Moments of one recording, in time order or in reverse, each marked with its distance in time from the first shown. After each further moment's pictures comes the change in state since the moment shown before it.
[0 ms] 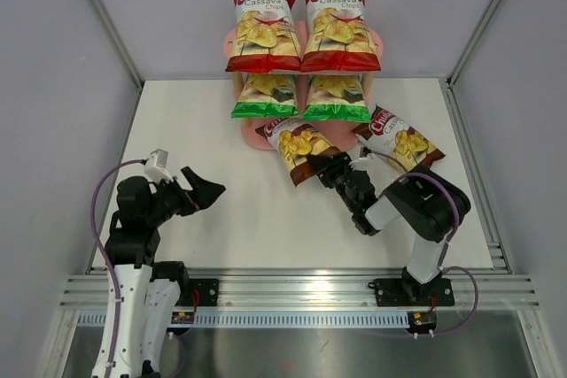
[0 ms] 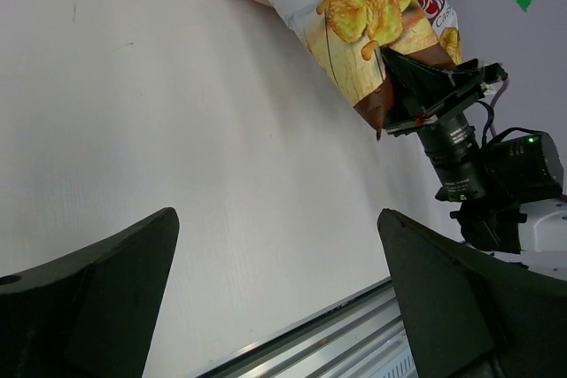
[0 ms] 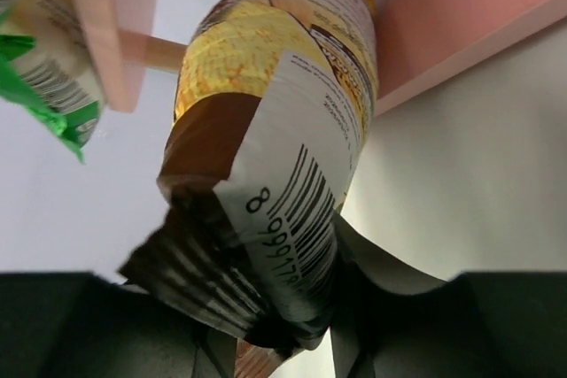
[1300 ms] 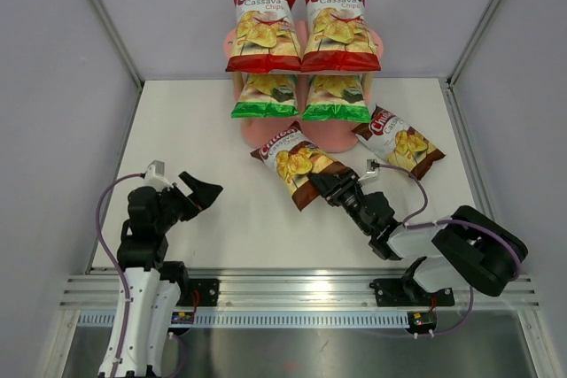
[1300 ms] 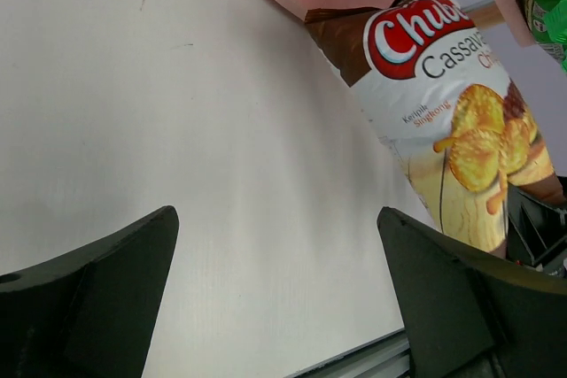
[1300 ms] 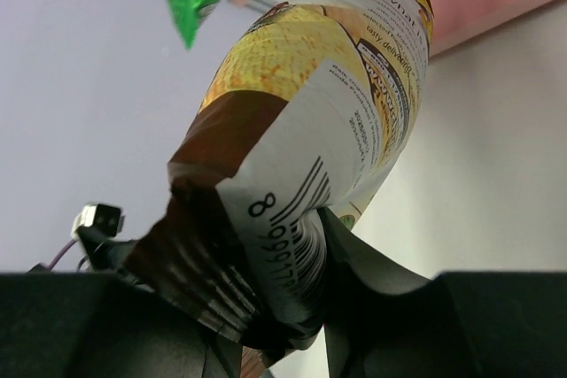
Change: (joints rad) left arm 0.000 -0.065 -0.189 0.141 -0.140 -0.148; right arm 0.172 -0.438 -0.217 -0.095 0.010 -0.077
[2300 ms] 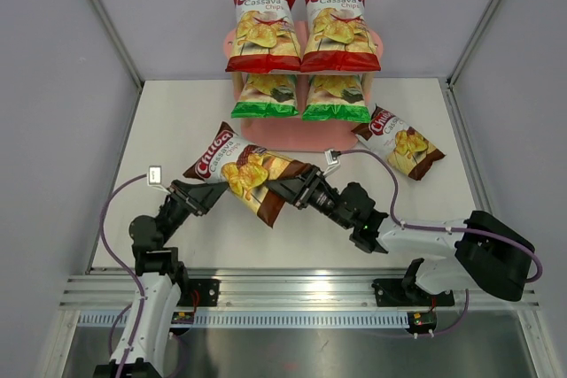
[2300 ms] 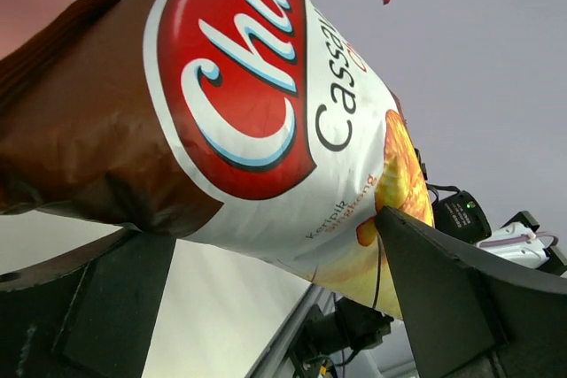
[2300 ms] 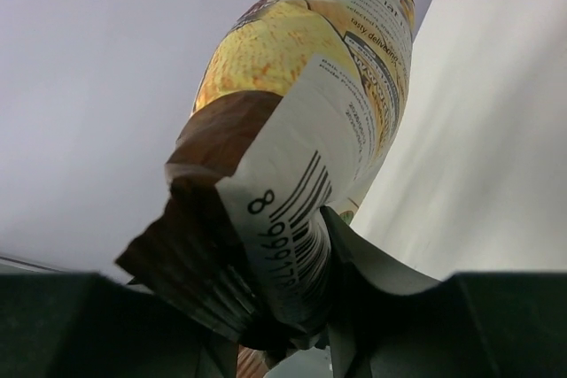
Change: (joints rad) left arm 0.010 -0.045 -0.356 1.055 0.313 -0.523; right arm 0.206 -0.043 0.302 -0.262 -0.154 0.042
